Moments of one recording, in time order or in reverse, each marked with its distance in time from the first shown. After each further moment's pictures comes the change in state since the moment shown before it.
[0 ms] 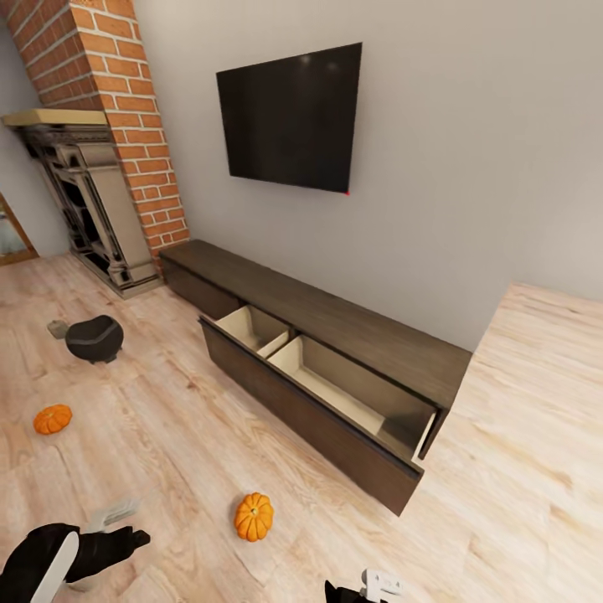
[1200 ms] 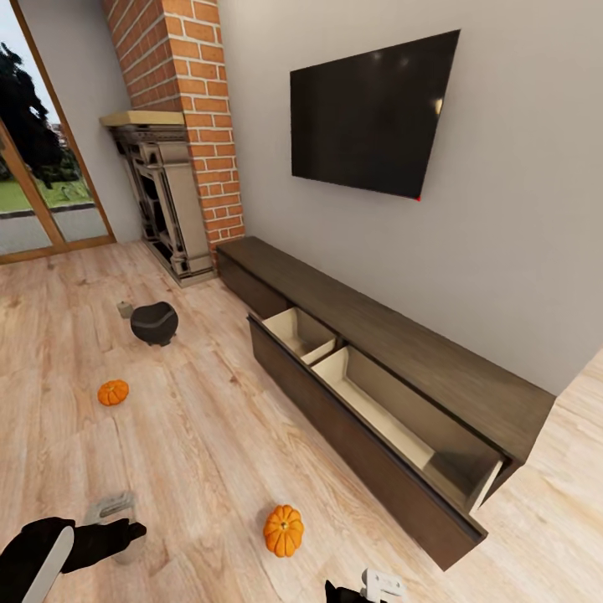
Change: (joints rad) left arm 0.000 0.019 -0.002 -0.037 -0.001 -0.004 -0.001; right arm 0.000 0.002 -0.001 0.000 -0.003 -0.002 -0.012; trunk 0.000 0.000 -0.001
